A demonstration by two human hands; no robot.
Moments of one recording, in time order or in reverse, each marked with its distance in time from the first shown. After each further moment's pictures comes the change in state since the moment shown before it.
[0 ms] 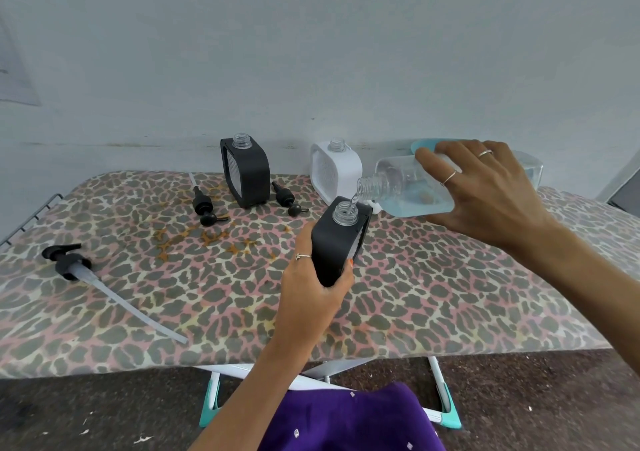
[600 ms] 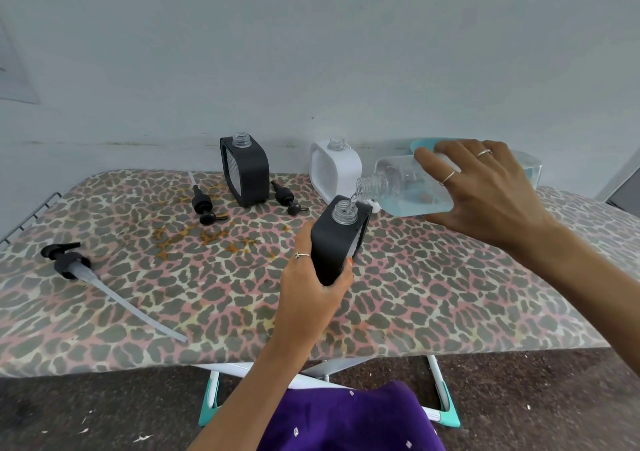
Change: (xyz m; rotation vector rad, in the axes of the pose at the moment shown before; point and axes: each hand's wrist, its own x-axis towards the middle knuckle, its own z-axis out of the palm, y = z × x) left_hand 0.000 0.001 0.000 0.042 0.013 0.016; right_hand 0.000 -0.001 0.001 -0.001 0.001 -0.004
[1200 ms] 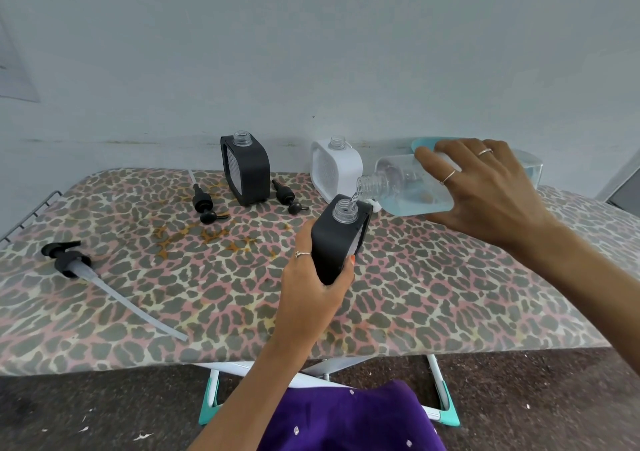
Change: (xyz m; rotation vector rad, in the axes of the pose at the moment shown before) left_hand 0.001 0.003 -0.001 -0.042 0.001 -0.002; right_hand 0.001 -0.001 -0.001 -0.003 0.008 -0.003
